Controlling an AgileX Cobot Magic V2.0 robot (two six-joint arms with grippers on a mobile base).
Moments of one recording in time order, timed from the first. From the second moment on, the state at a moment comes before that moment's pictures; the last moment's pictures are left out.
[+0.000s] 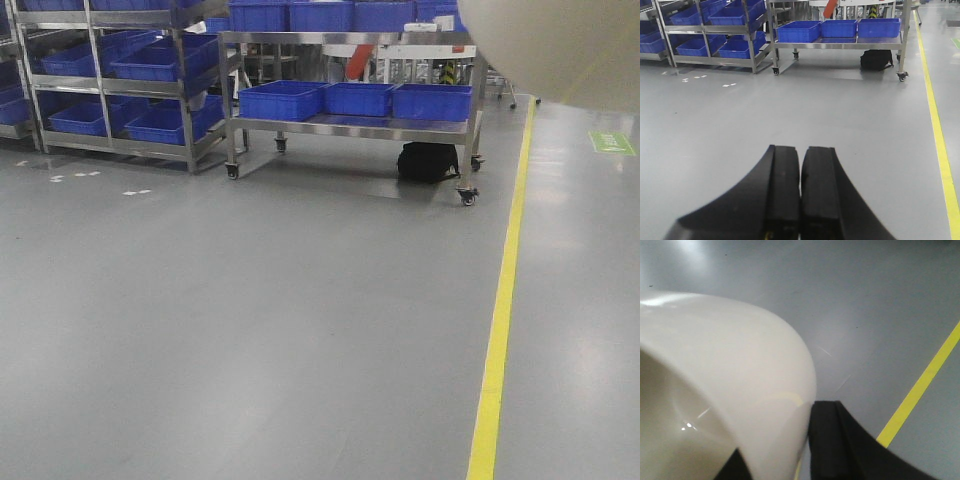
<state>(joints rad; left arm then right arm) -0.10 -0.01 0.01 0.00 0.16 0.04 0.35 0.65 -0.73 0.07 0.56 0.11</state>
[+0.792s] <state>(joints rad) -0.10 -0.01 0.01 0.00 0.16 0.04 0.35 0.65 -0.73 0.07 0.56 0.11</state>
